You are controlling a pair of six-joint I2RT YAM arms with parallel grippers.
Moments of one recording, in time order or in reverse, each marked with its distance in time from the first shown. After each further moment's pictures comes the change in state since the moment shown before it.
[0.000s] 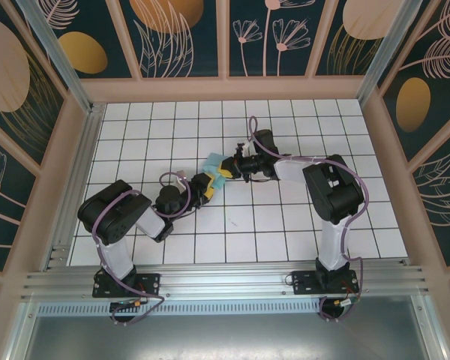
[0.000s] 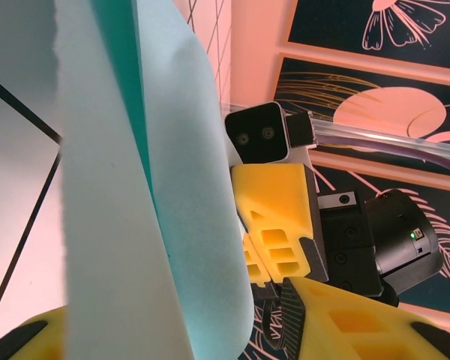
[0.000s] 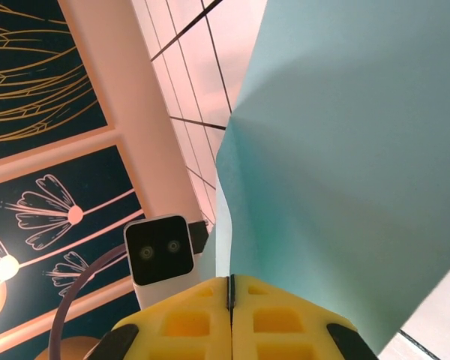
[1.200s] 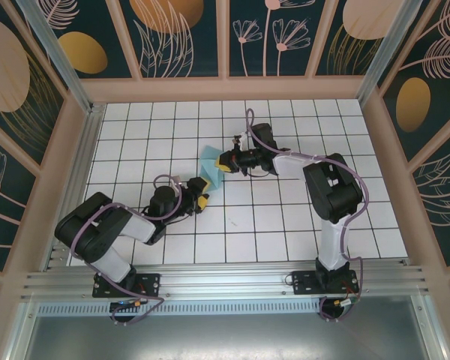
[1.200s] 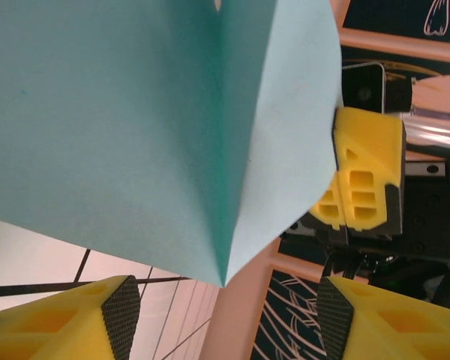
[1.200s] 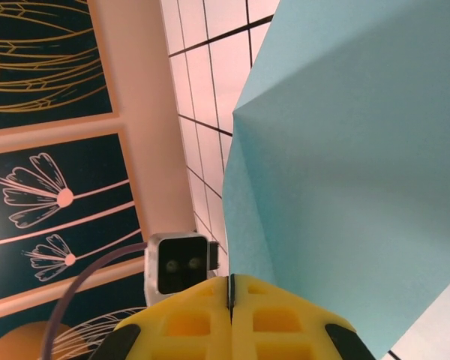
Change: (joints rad) left arm 0.031 -0.198 -0.065 -0.273 0.064 0.027; right arm 0.000 0.010 0.083 -0.037 -0.005 -0.122
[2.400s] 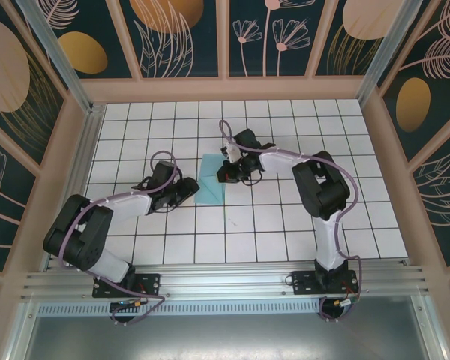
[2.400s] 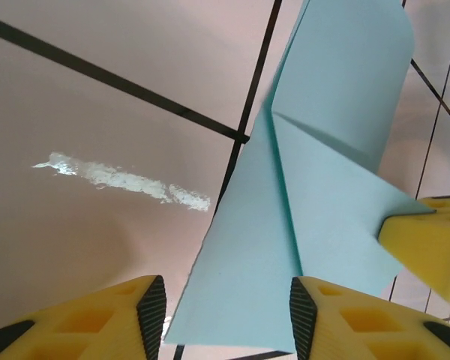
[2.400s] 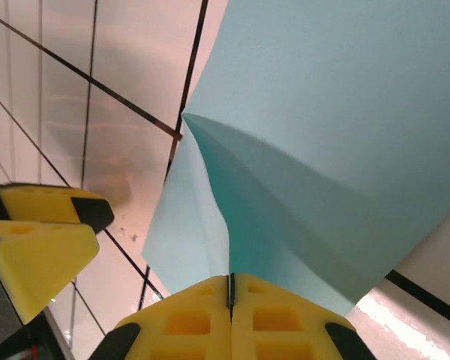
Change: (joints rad) left arm 0.165 -0.102 0.330 -1.020 -0.005 0.686; right arm 0.079 0.090 0.159 -0.483 0.255 -0.652
